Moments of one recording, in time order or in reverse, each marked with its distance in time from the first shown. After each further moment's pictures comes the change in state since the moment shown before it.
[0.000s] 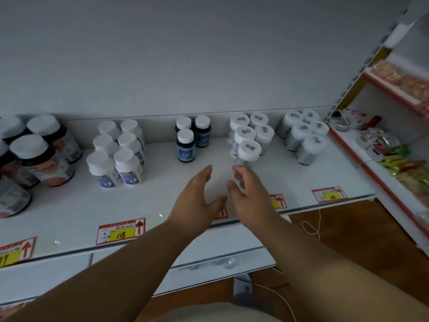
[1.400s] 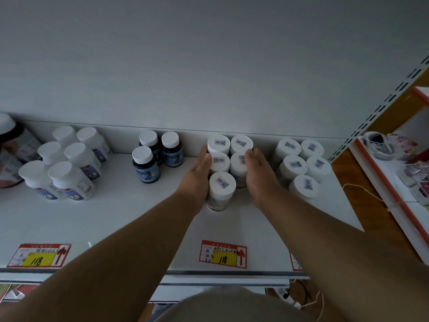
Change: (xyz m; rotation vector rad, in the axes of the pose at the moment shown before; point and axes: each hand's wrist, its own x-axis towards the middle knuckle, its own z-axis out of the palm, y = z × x) left_hand 0.168 0.056 0.088 -0.994 0.155 -0.304; right_hand 0.187 0.056 -0.084 0.367 -0.056 0.098
